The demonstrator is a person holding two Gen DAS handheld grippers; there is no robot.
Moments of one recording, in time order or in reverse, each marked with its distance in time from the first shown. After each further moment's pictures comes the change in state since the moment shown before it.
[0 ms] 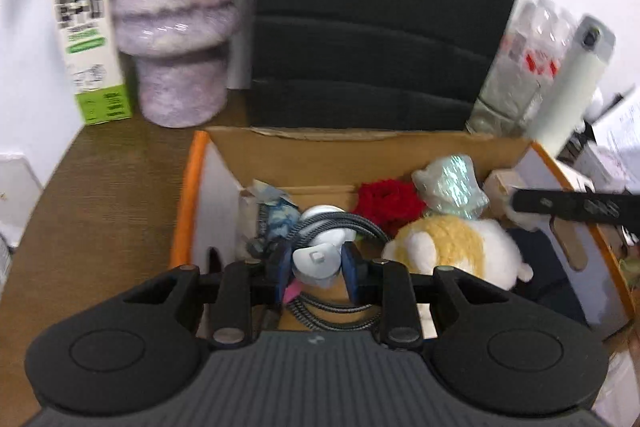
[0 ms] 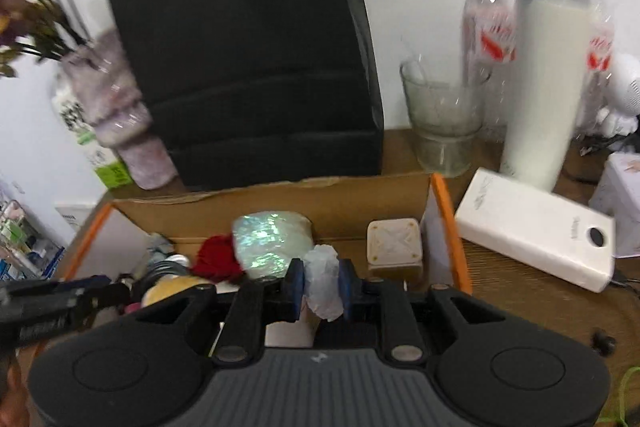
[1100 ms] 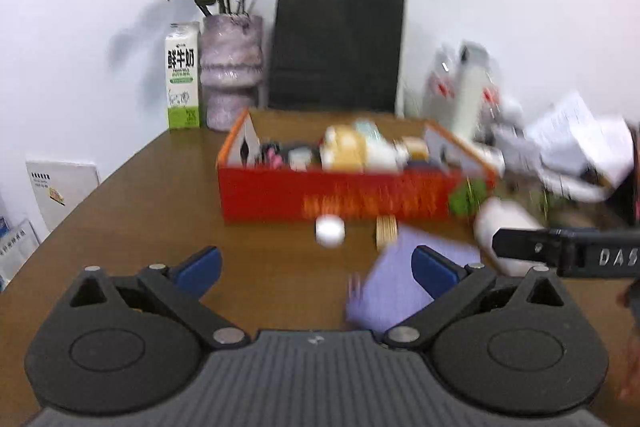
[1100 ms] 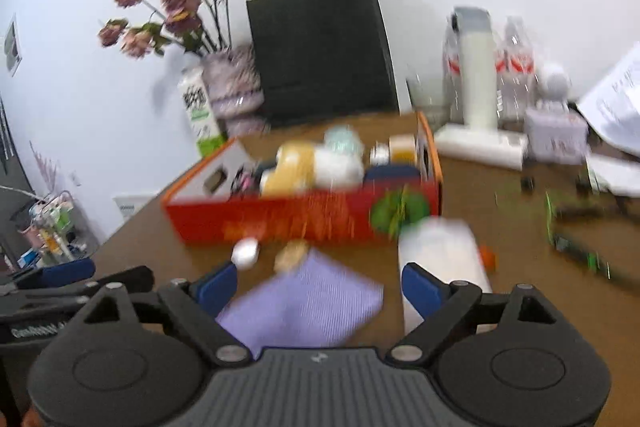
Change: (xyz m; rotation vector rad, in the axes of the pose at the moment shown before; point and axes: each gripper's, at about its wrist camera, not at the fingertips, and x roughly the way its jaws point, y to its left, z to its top) left arm -0.200 -0.077 -0.243 0.007 -0.340 0.100; right arm -0.217 0.023 -0.265 -0.060 -0.263 0.088
